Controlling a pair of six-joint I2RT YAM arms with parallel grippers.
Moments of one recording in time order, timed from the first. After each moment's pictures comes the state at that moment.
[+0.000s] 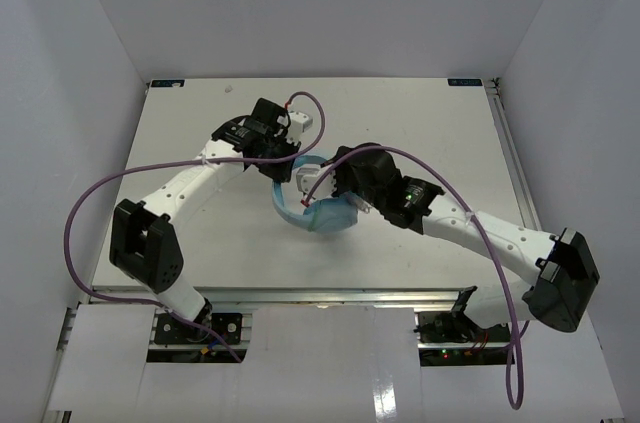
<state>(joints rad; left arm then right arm) -0.53 1.61 1.41 -0.80 0.13 0.03 0.94 1.33 1.06 -0.13 0.25 -1.29</state>
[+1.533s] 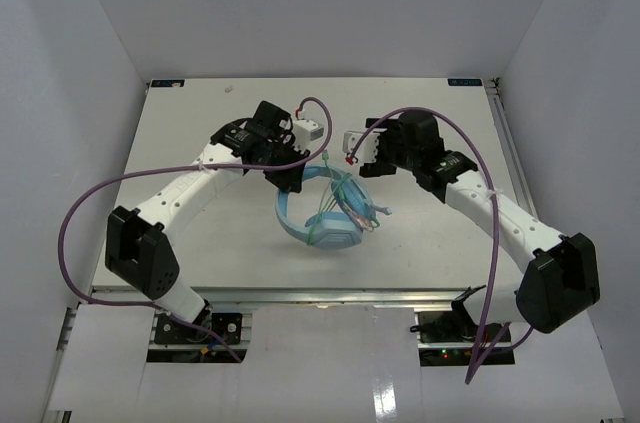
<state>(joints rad) -0.56 1.56 1.41 -0.86 0.30 0.08 0.56 1.34 1.08 -0.25 -0.18 -1.15</state>
